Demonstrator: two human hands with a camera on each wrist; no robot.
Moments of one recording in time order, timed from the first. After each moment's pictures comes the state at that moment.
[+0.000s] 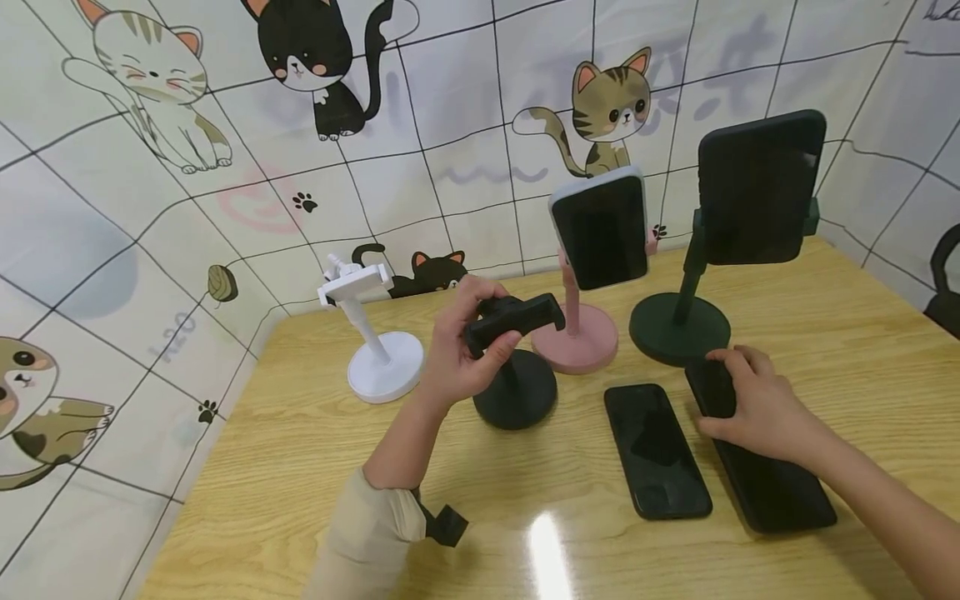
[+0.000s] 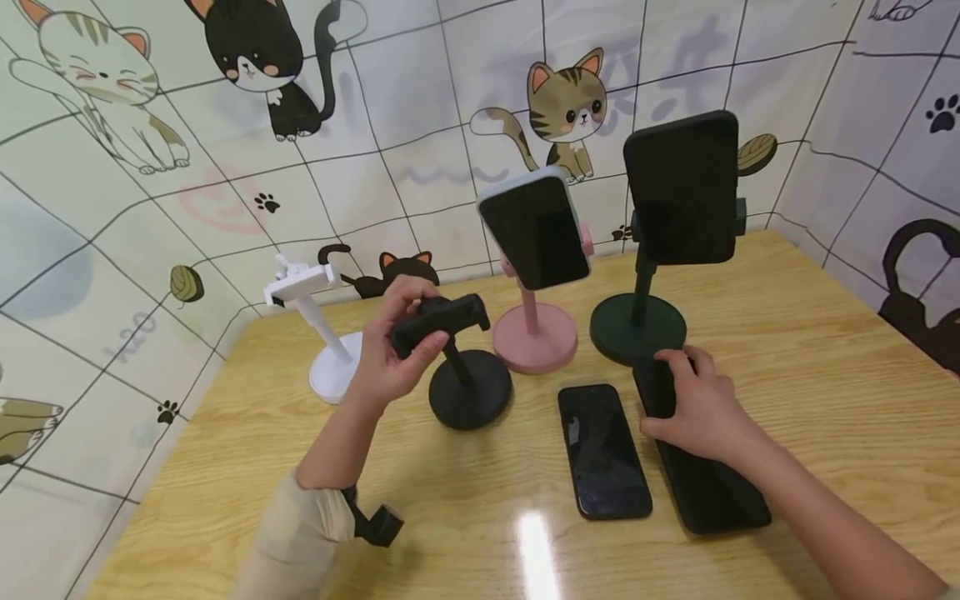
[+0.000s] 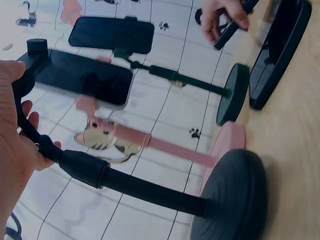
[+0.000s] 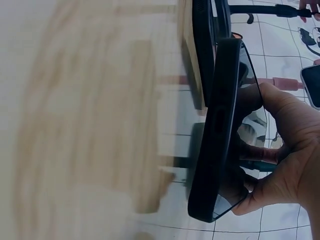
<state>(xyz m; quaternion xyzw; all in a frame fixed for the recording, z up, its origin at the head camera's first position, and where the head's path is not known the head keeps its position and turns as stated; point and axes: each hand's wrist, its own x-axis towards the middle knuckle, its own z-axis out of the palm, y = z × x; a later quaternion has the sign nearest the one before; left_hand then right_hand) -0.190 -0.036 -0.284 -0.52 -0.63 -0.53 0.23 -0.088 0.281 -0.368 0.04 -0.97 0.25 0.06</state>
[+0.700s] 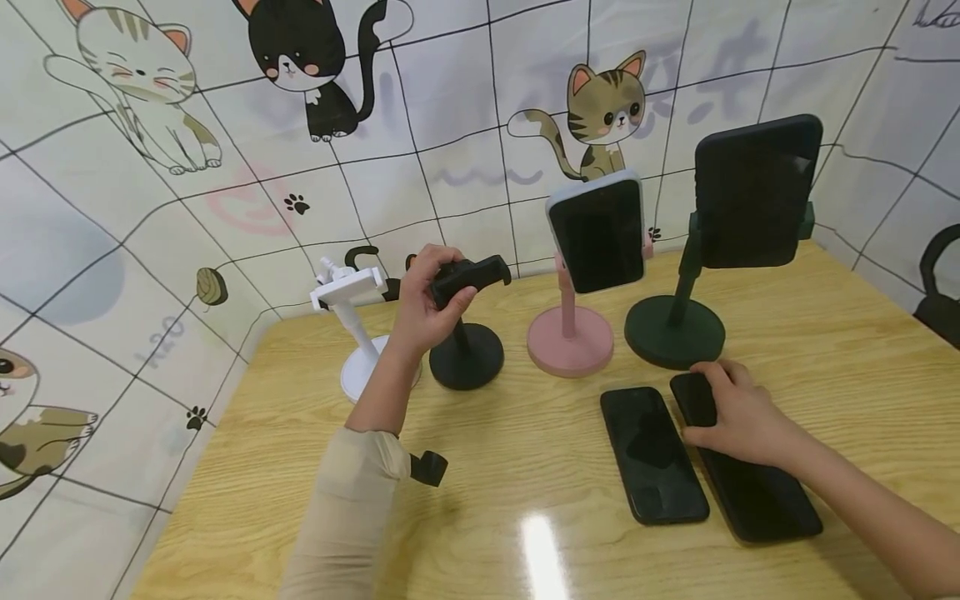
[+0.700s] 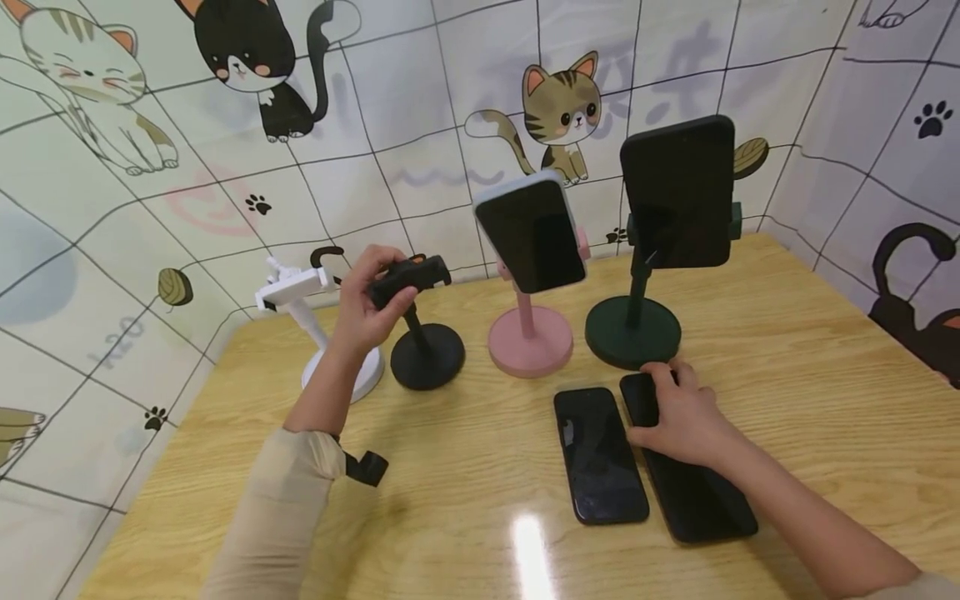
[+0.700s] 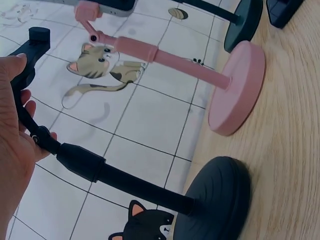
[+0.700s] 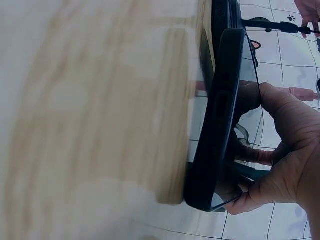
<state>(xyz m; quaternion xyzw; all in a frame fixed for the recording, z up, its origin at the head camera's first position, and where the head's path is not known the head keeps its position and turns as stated) -0.247 -0.057 -0.279 -0.49 -0.64 -0.52 0.28 -0.092 0.273 -0.378 0.04 -0.97 0.24 0.01</state>
